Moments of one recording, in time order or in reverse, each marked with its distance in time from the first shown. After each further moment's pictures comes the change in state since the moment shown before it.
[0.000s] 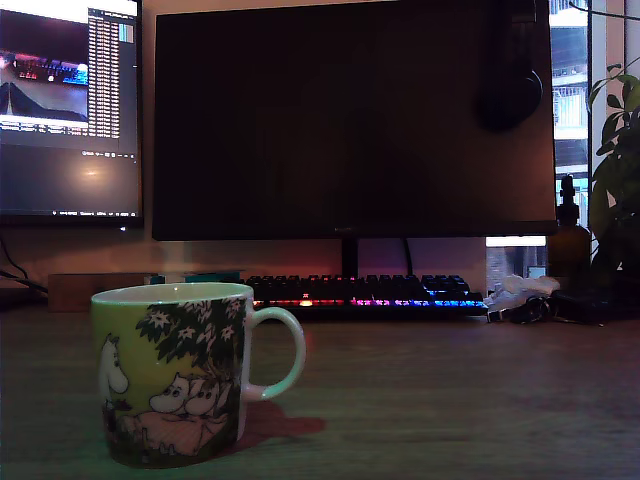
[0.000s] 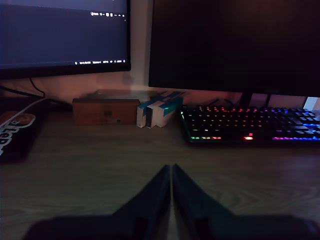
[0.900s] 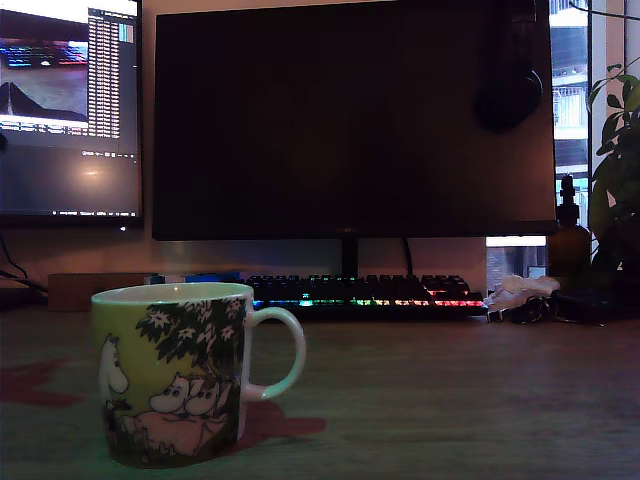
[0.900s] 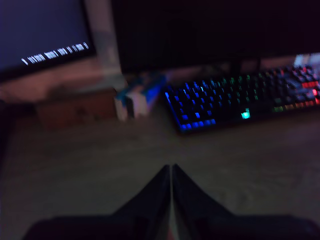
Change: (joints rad) arm -0.050 0.633 0.213 0.291 0.025 0.133
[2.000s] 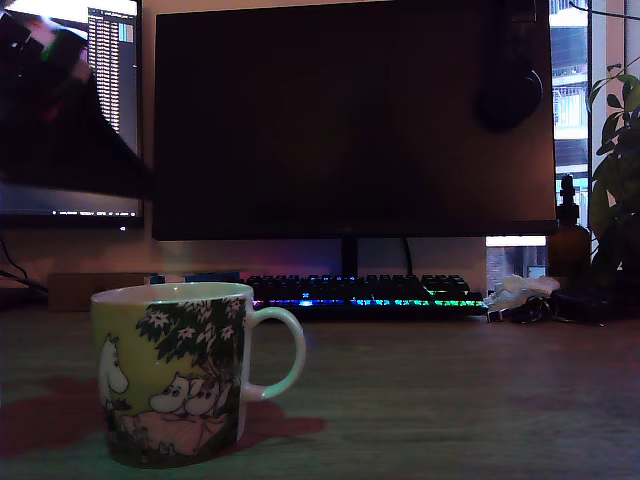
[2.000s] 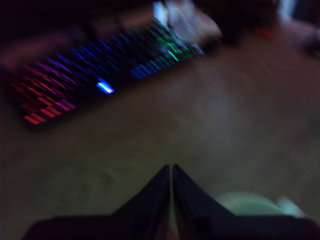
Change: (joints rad) arm -0.447 0.203 0.012 0.050 -0.035 0.038
